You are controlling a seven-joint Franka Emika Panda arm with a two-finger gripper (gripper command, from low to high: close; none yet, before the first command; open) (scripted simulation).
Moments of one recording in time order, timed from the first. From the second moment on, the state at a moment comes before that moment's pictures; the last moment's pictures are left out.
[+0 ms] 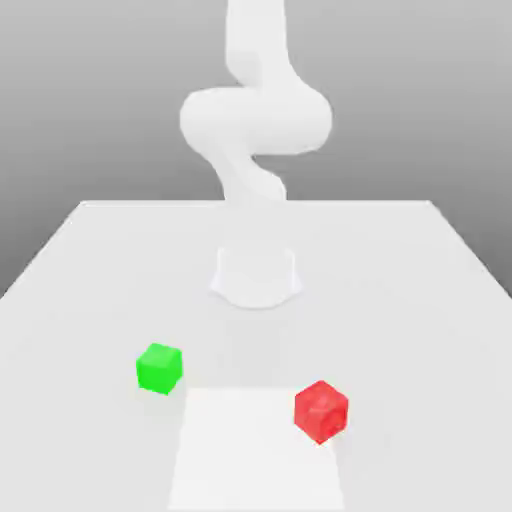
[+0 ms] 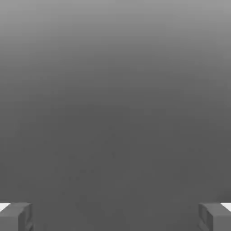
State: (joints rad) arm 0.00 -0.72 0.04 -2.35 -0.04 2.35 0.79
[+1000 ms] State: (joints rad) arm 0.14 0.23 0.07 -2.75 -0.08 2.98 0.40
